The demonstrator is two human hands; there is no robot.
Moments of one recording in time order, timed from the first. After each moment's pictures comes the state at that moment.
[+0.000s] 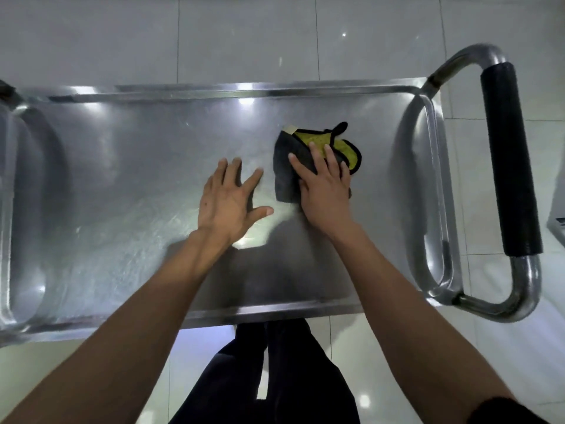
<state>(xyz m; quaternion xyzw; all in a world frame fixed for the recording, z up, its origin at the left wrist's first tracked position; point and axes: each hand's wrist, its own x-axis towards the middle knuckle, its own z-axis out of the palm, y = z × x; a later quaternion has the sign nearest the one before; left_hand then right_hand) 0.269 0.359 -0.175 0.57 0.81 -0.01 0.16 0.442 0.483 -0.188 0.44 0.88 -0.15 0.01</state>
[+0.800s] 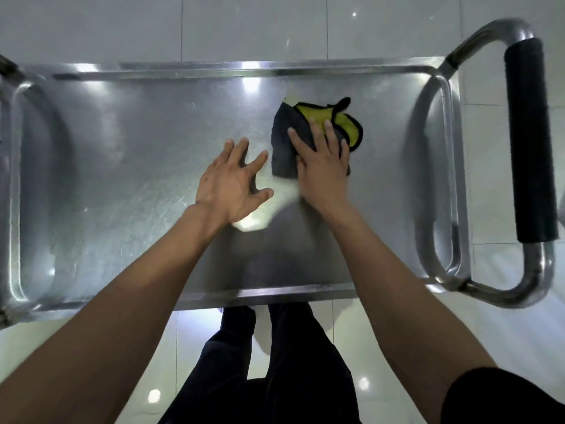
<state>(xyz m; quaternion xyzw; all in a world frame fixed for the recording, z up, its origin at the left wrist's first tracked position) 0.255 0.359 -0.168 0.59 0.79 -0.02 0.20 0.419 0.479 -0.192 0.45 0.88 -0.15 -0.01</state>
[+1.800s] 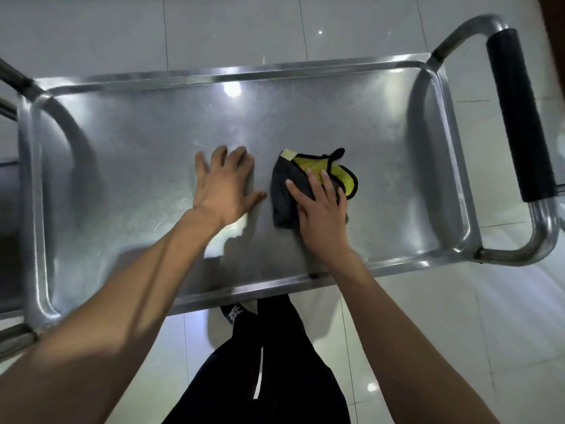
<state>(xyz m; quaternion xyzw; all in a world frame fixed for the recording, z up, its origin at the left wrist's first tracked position) 0.204 0.314 -0.181 0.64 0.76 -0.01 0.10 0.430 0.354 -0.193 0.48 0.87 -0.13 -0.01</state>
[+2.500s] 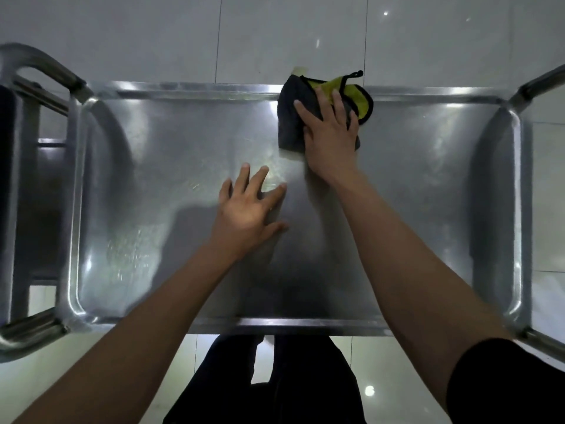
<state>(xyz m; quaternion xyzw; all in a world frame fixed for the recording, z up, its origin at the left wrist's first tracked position) 0.195 0.320 -0.175 0.61 0.78 0.00 0.14 0.282 0.529 -0.190 0.42 0.89 -0.16 0.00</state>
